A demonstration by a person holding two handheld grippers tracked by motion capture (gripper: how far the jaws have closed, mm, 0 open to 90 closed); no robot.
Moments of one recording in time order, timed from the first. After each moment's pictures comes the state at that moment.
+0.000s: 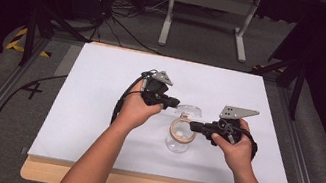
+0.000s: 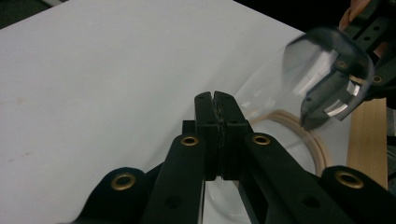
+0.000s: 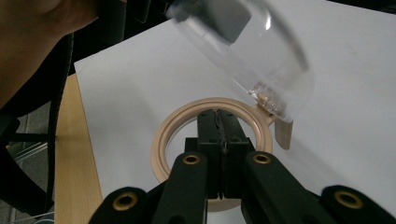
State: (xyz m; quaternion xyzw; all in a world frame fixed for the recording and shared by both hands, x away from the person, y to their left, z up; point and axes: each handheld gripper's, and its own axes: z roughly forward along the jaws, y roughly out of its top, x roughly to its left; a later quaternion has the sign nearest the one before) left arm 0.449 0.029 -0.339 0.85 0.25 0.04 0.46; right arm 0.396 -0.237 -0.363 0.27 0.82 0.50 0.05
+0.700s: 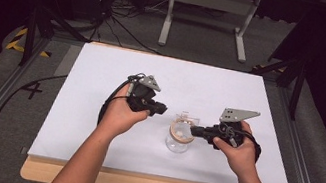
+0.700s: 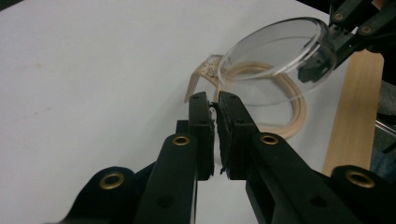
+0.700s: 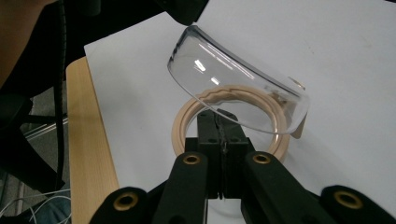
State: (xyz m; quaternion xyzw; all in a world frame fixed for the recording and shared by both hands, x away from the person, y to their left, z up) left arm 0.416 0.062 -0.327 0.87 0.26 0.04 0.42; right arm 0.385 -0.238 -0.355 0.25 0.84 0.47 0.04
